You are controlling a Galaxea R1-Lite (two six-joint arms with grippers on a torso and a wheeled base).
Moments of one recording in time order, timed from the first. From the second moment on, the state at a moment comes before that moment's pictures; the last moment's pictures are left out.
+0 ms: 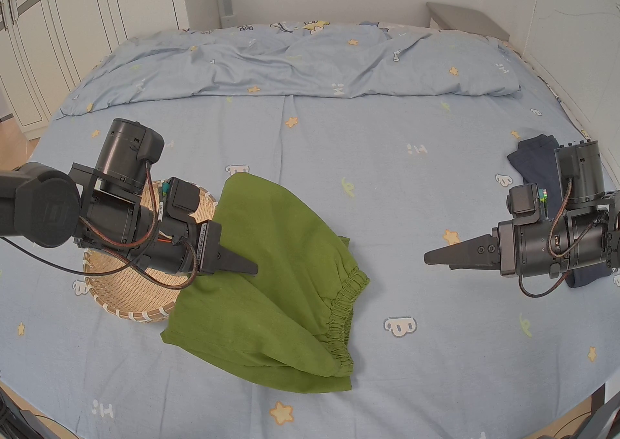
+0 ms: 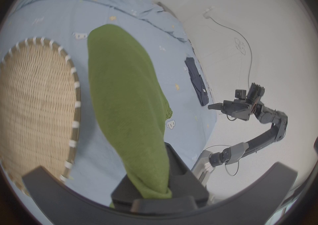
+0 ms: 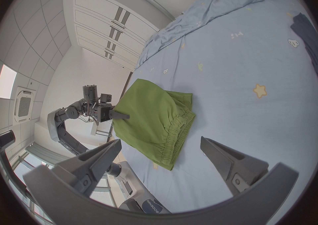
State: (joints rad) left arm -0.38 1.71 -1.14 0.22 -0.56 -0.25; right arm 0.37 1.54 -0.86 -0.06 0.61 0.36
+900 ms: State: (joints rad) left arm -0.17 1.60 -1.15 -0.11 -0.44 -0.16; right arm 0.37 1.52 -0.86 -0.07 0.60 0.36
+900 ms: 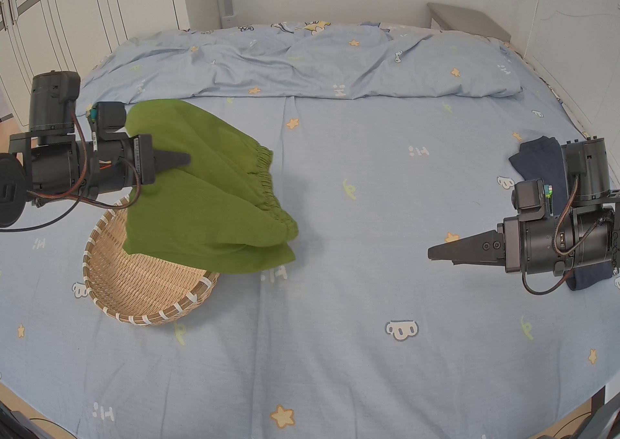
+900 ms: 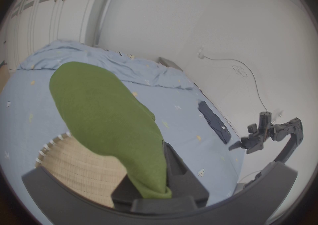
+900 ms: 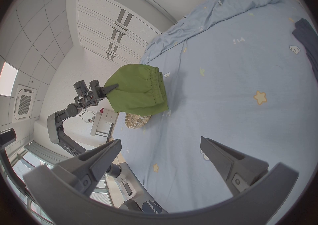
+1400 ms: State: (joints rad) left arm 0.02 1.56 -1.00 -0.16 -0.44 -0.28; right arm 0.37 1.47 -0.86 -0.07 0.61 0.36
